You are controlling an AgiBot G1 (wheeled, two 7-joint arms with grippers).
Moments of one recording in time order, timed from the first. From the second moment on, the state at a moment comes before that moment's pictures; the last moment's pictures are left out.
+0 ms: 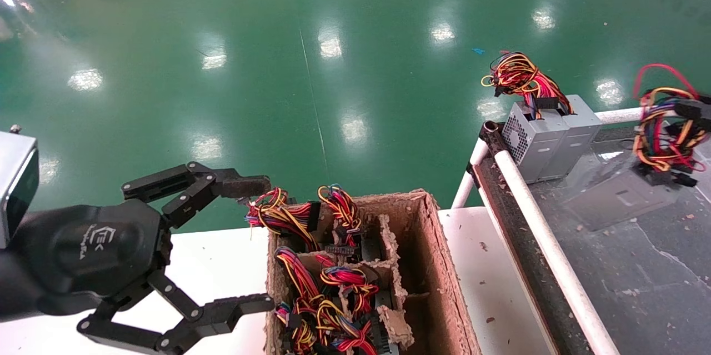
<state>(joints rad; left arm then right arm) -1.10 0.58 0.37 -1.26 0.67 1.46 -0.14 0.94 -0.24 -0.15 1.12 -0.79 -1.08 -0.09</state>
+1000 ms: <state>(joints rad) -1.10 0.58 0.37 -1.26 0.67 1.46 -0.14 1.54 -0.60 -0.41 0.62 -1.27 -1.08 -0.15</state>
